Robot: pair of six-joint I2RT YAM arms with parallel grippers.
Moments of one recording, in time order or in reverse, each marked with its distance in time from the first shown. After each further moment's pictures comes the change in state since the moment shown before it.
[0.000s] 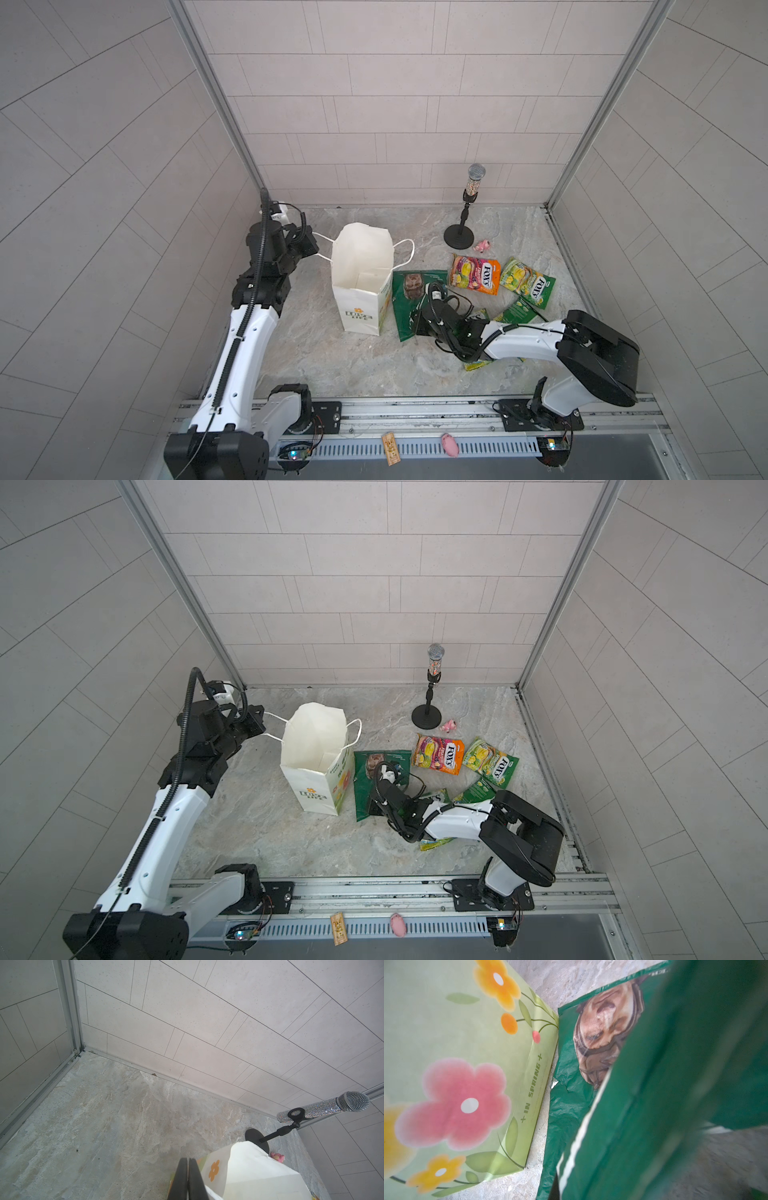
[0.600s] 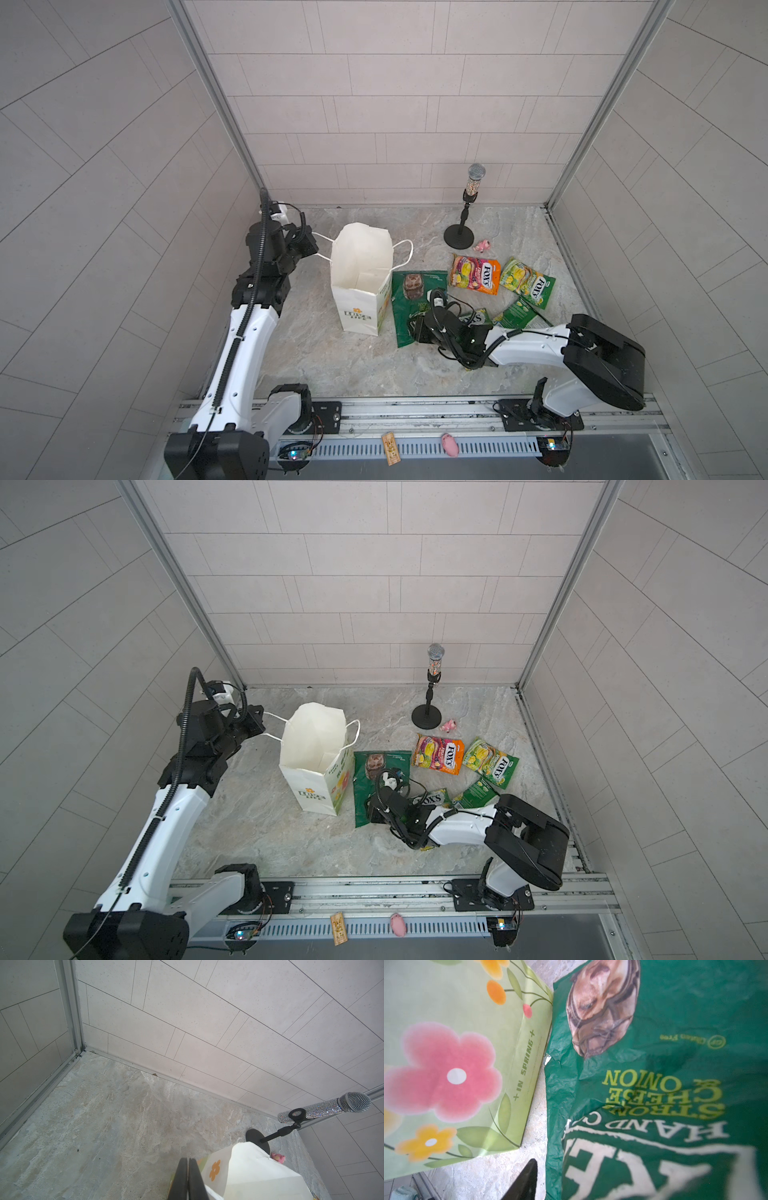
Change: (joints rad) left arm 0.004 0.001 0.000 0.000 0.000 0.000; right arm 0.028 -0.048 -0.059 -0.026 -0.032 0.045
